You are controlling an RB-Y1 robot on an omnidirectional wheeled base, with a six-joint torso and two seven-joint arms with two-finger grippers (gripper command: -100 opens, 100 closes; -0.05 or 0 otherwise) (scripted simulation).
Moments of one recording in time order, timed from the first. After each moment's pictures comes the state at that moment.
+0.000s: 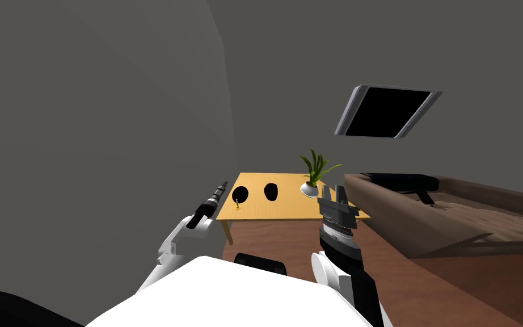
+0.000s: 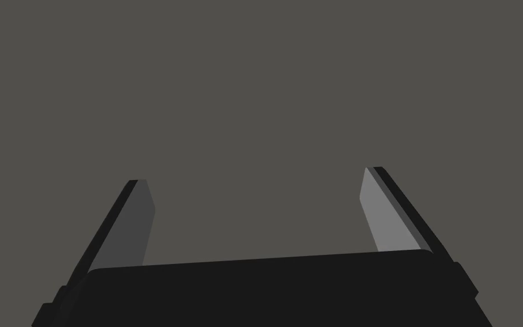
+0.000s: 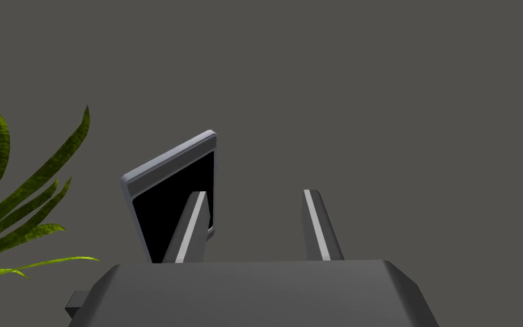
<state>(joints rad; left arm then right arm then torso) 0.28 0.24 0.12 -1.97 -0.09 0.15 -0.29 0.51 0.00 0.06 -2.29 -0.11 -0.61 0.02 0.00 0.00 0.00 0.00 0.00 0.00</state>
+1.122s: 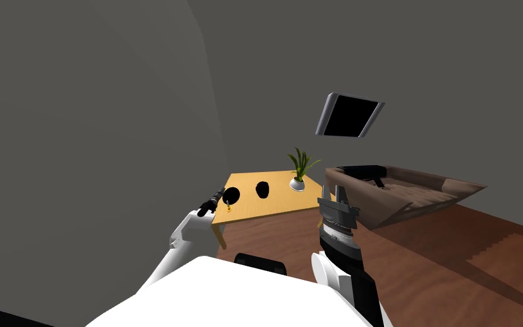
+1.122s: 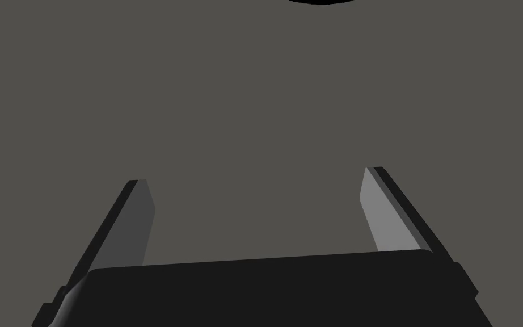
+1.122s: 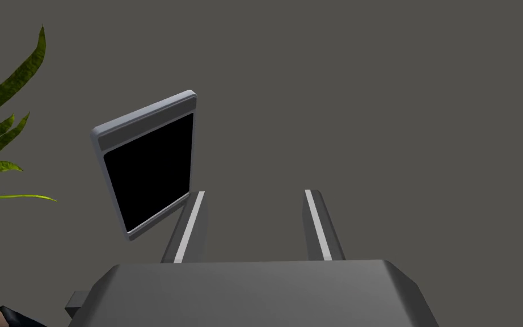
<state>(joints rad) 0.15 0.25 0.17 -1.79 -0.18 0.46 -0.37 0.51 0.00 0.06 -2.29 -0.11 -0.61 0.02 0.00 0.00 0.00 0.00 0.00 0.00</state>
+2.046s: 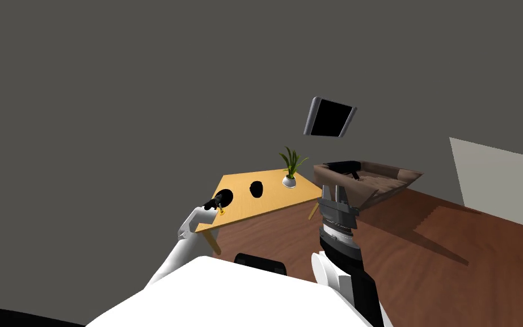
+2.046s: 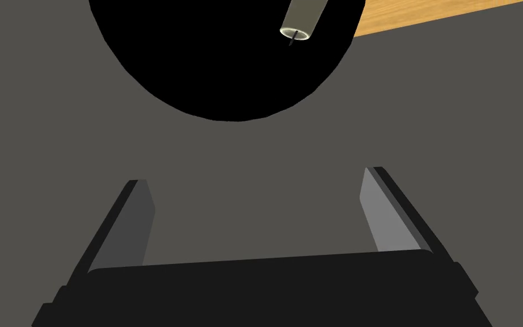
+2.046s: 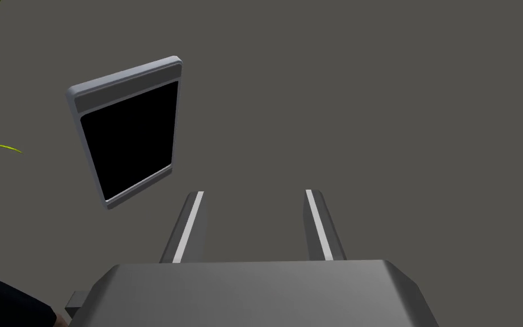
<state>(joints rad) 0.06 0.22 0.21 -1.66 -0.26 0.74 -0.43 0.51 0.00 0.06 -2.29 -0.11 -0.61 0.02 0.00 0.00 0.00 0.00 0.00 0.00</state>
